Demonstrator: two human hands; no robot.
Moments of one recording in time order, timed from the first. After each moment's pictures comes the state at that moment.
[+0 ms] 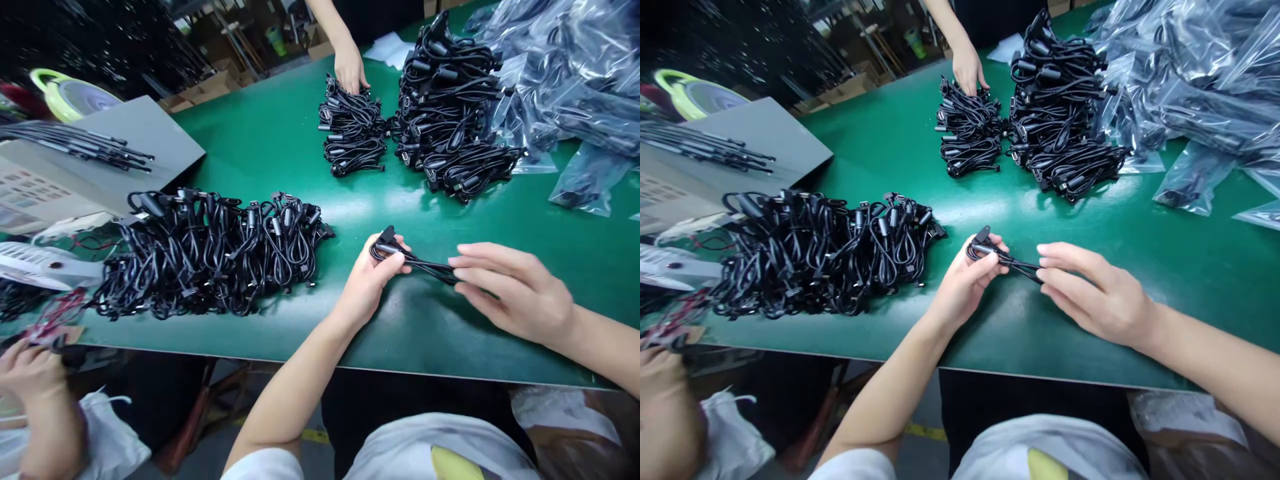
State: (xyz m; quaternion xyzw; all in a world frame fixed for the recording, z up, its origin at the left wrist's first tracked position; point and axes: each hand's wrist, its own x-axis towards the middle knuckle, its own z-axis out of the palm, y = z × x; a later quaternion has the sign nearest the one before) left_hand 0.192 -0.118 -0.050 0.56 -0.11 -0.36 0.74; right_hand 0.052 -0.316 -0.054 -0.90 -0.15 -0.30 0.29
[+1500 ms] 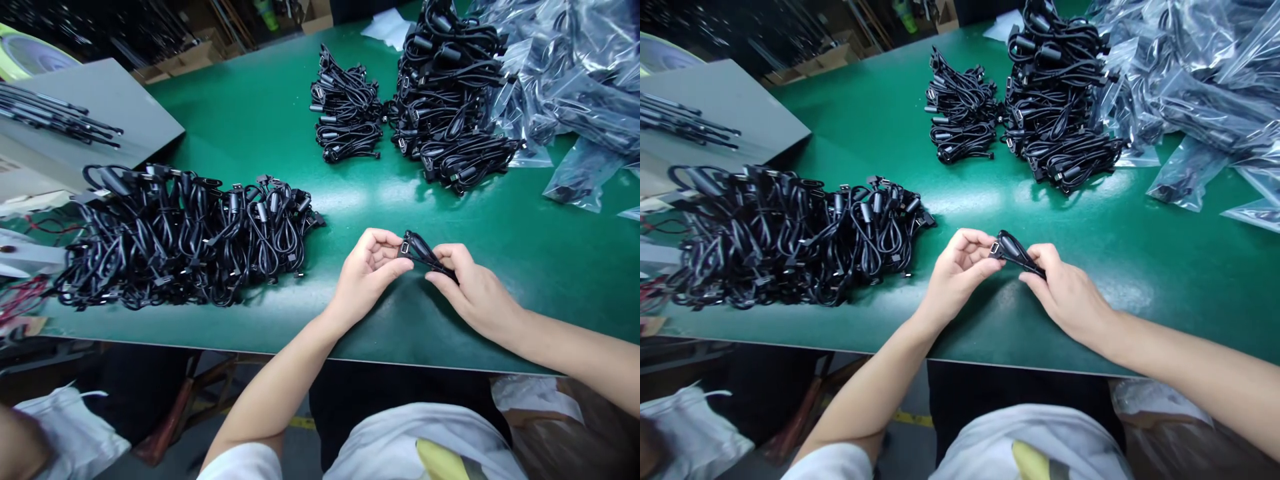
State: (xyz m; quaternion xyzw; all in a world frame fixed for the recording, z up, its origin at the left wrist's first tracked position) left_hand 0.181 -0.118 -0.049 0.60 -0.19 -0.33 0.71; right_hand 0.063 -0.285 -0.063 -0.90 0.06 -0.06 0.42
